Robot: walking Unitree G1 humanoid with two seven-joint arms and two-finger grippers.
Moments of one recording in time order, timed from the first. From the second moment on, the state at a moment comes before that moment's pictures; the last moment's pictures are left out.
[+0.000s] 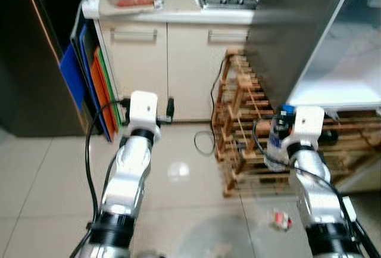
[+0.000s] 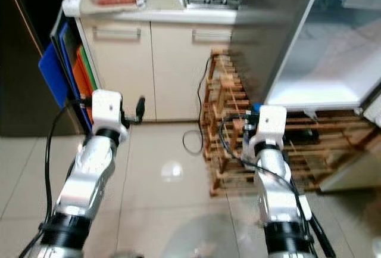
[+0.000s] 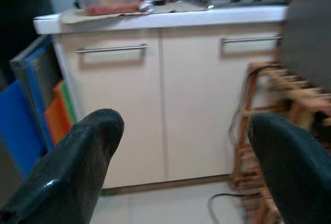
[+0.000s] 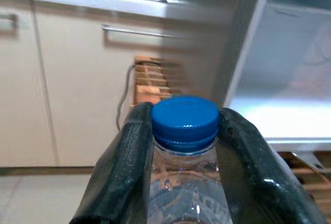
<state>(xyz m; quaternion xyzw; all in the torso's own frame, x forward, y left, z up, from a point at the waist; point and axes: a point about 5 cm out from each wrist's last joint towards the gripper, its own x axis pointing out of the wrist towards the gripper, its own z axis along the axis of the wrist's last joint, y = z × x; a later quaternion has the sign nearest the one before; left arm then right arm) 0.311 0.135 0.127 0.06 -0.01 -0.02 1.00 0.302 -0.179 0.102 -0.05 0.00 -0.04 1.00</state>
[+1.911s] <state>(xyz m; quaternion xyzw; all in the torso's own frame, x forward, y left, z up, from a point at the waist) 0.339 0.140 0.132 0.06 -0.01 -0.04 1.00 0.292 -0.156 0.100 -0.07 -0.02 0.02 1.00</state>
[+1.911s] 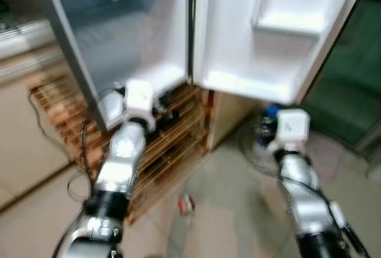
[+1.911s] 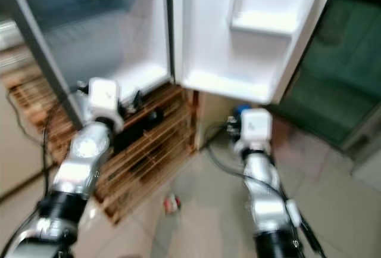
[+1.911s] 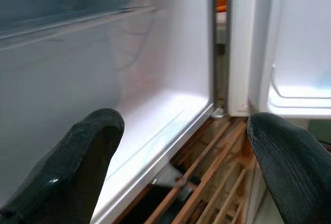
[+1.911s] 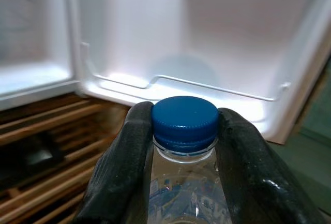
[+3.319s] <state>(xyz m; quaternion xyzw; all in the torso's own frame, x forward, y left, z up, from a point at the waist) 0.334 0.113 0.139 0.03 -0.05 -0.08 1.00 0.312 -0.172 0.189 -0.11 -0.19 -0.01 0.98</state>
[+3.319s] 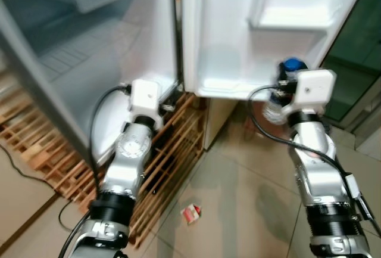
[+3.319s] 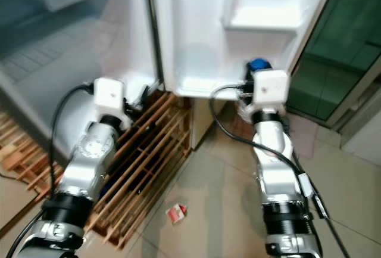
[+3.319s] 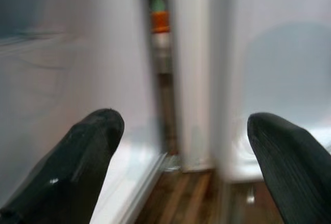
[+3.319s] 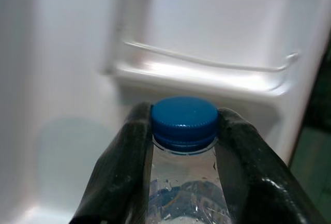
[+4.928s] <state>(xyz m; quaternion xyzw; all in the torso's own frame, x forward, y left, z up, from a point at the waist) 0.327 0.099 0.144 0.03 -0.07 -0.10 0.99 0.347 -0.147 0.233 -0.10 -0.22 0.06 0.97</state>
